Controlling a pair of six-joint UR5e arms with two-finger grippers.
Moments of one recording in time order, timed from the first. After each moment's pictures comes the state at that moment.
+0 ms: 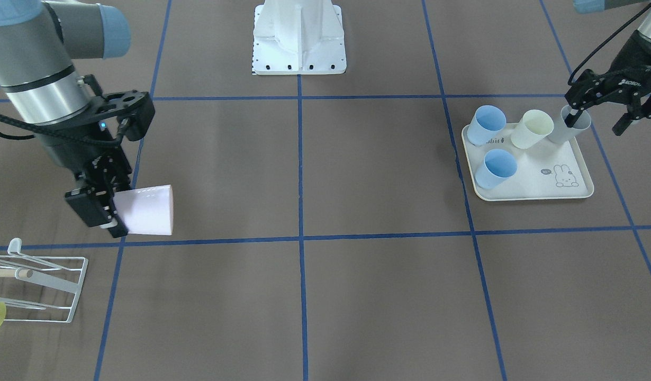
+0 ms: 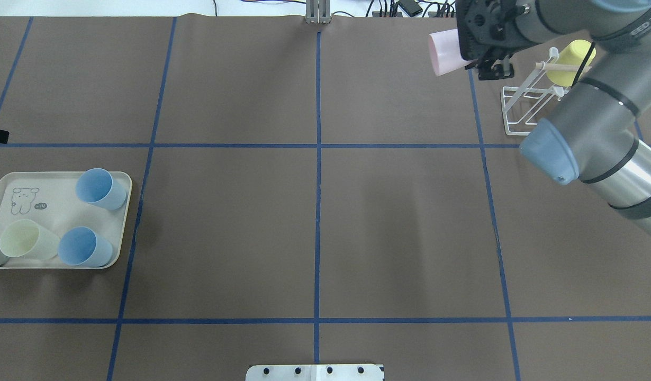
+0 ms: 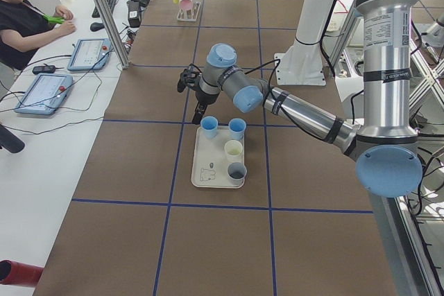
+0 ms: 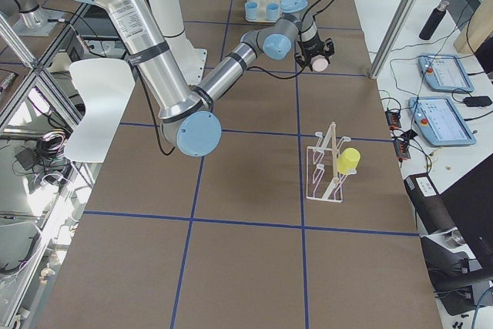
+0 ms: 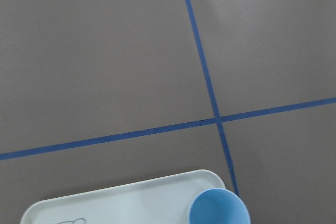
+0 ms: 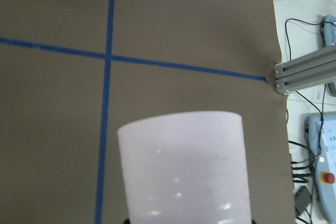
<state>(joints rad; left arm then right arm) -1.18 -1.46 -2.08 -1.93 -2.14 -0.54 1.00 -1.07 1.82 -1.37 1.89 -0.85</state>
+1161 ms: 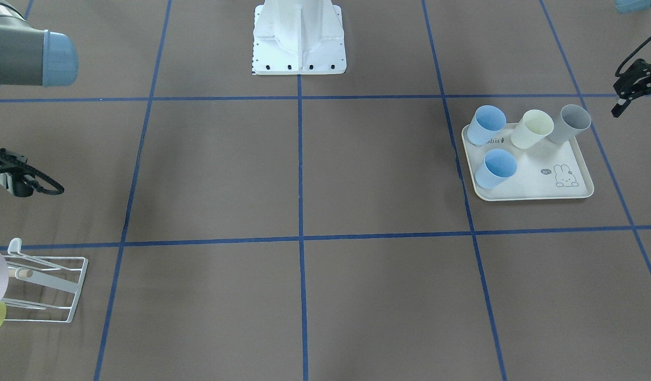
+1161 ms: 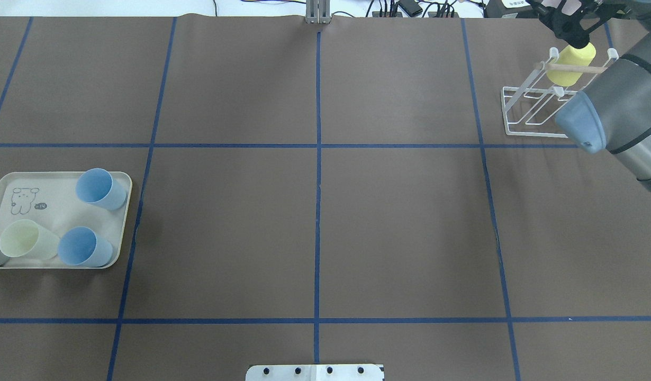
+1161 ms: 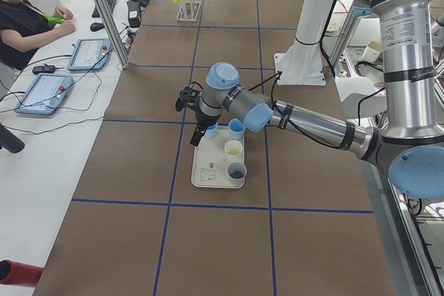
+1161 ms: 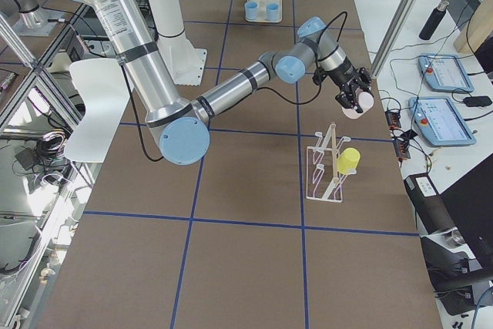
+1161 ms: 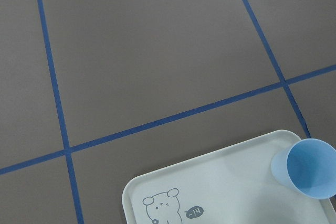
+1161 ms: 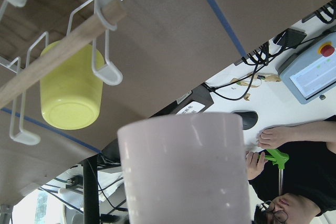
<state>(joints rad) -1.32 -1.40 -2.02 -1.94 -2.24 -0.30 1.09 -1.13 1.65 -1.27 1.45 -1.68</state>
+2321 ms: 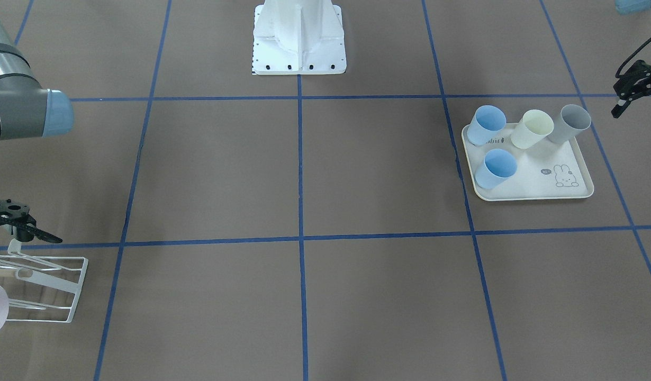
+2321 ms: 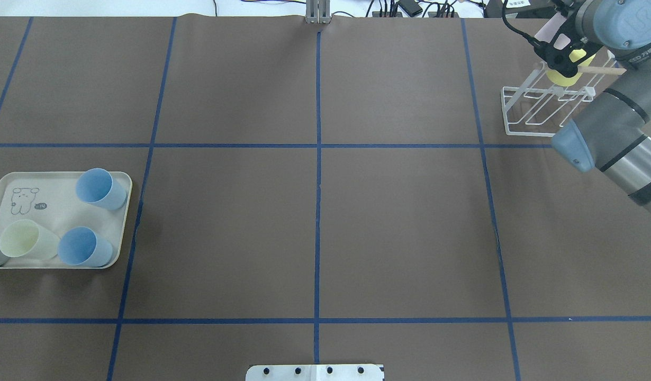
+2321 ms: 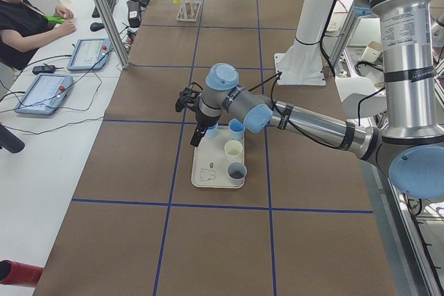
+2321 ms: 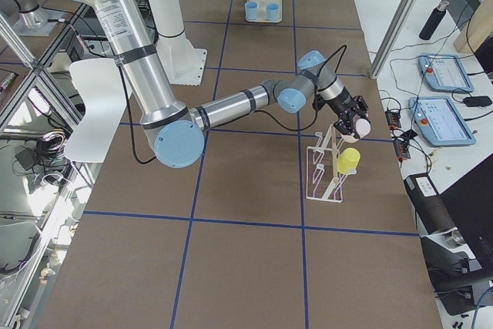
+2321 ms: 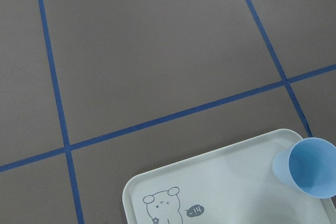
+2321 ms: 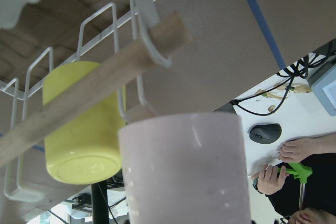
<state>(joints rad) -1.32 -1.40 -2.02 -1.94 -2.25 -0.31 1.06 -1.17 1.49 -1.11 1.42 -1.64</state>
